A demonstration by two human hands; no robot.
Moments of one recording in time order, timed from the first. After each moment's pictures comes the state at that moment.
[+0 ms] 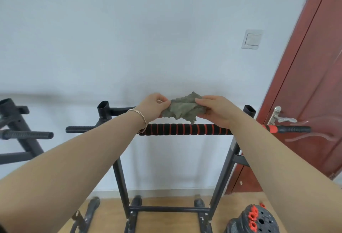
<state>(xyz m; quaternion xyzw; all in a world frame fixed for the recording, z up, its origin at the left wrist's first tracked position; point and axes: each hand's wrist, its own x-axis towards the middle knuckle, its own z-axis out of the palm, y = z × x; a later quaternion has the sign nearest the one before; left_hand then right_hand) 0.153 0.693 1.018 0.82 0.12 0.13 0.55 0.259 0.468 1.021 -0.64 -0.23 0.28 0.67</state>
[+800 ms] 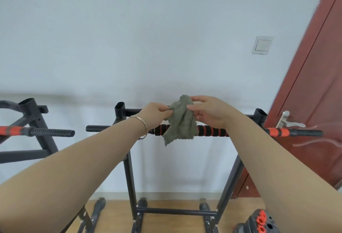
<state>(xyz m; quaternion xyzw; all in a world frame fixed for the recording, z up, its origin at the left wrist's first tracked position) 0.110 0.735 1.009 0.86 0.09 0.10 0.50 0.206 0.528 1.041 -0.66 -0.26 0.31 0.63</state>
